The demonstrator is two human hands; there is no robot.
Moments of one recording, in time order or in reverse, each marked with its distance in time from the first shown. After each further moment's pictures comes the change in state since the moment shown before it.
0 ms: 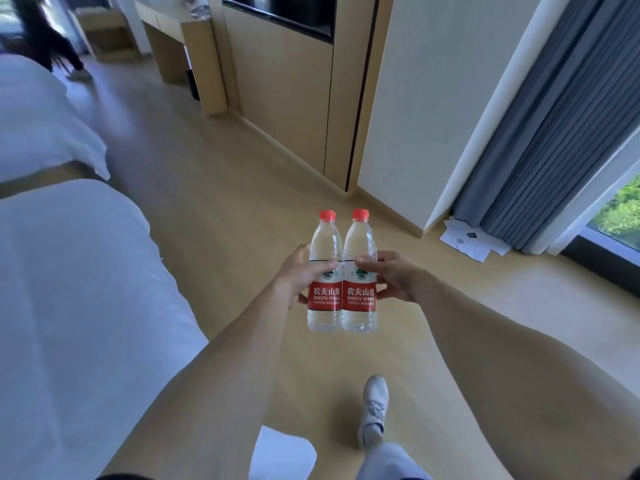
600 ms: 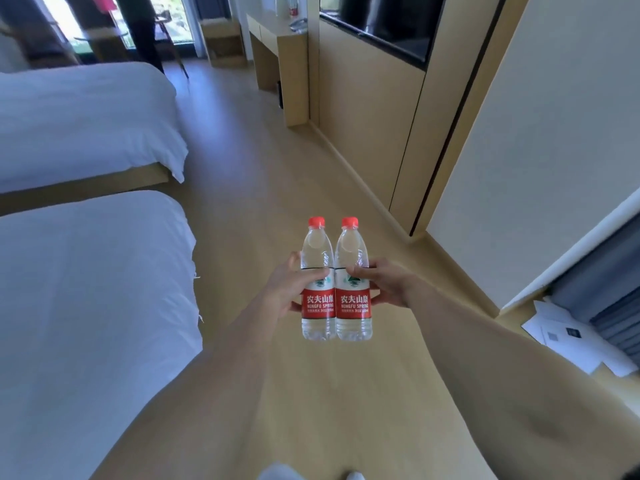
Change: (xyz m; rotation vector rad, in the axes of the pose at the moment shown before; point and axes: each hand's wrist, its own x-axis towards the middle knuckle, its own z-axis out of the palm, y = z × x) left_hand 0.231 0.114 -0.065 -0.165 0.353 -0.048; right_hand 0.285 -0.173 -0.053 -0.182 -0.346 -0.006
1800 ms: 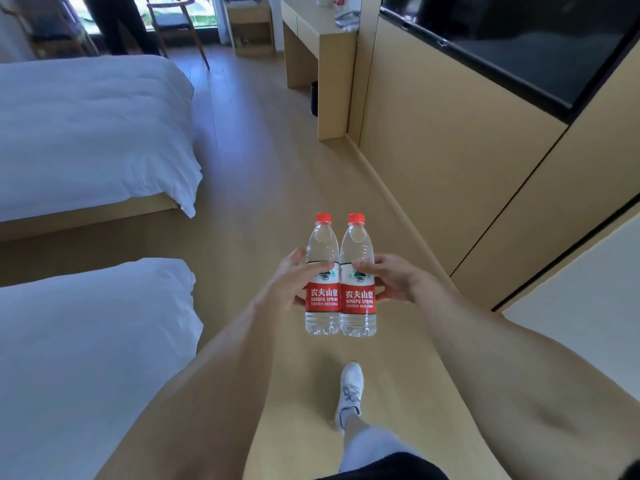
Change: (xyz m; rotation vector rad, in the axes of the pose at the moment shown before) left_hand 0.490 0.225 -0.233 -0.025 0.034 -0.042; right_hand 0.529 -0.298 -0.014 -0.006 -0.094 0.072
